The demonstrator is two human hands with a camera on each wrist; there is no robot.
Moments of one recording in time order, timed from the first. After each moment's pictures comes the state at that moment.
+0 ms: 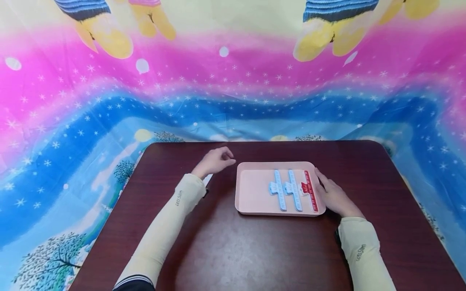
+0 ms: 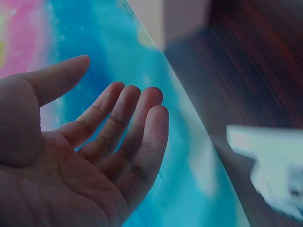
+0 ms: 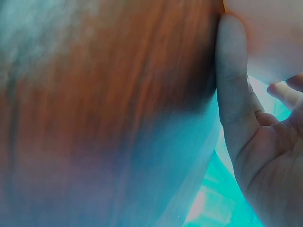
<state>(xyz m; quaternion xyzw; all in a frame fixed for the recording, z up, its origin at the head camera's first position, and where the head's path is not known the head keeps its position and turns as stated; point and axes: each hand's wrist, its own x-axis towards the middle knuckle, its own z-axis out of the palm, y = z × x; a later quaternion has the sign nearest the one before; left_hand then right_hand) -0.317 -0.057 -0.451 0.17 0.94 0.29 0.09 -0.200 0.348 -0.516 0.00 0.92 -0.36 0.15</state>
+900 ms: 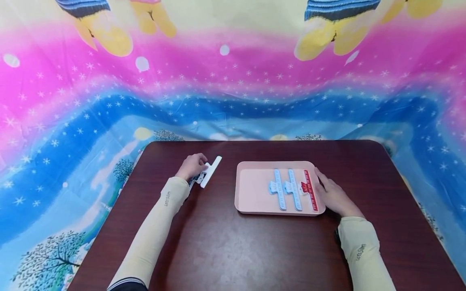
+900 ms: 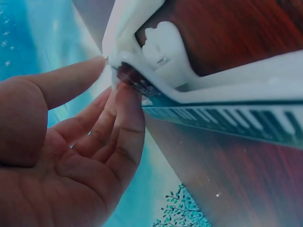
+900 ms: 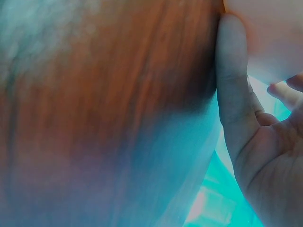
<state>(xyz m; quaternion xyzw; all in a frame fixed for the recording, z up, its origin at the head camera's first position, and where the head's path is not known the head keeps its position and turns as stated) -0.333 -0.136 -0.497 0.06 0.95 0.27 0.10 -0.202 0.349 -0.517 0.00 0.93 -0.35 0.14</state>
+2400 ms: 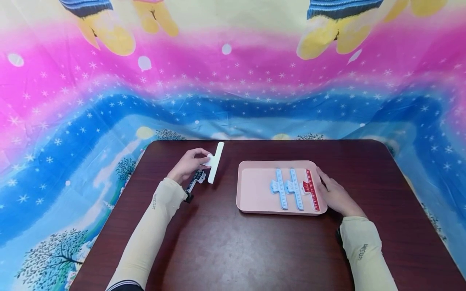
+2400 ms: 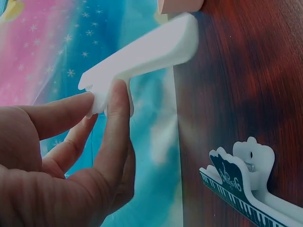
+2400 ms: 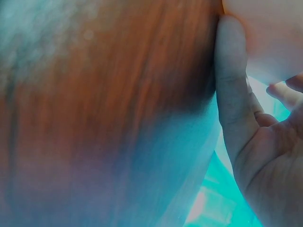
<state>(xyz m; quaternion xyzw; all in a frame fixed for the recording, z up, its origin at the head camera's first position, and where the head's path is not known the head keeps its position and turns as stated) -0.316 -0.135 -0.471 0.02 0.76 0.64 0.15 -0.203 0.350 -0.516 -0.01 0.92 -0.36 0.15</state>
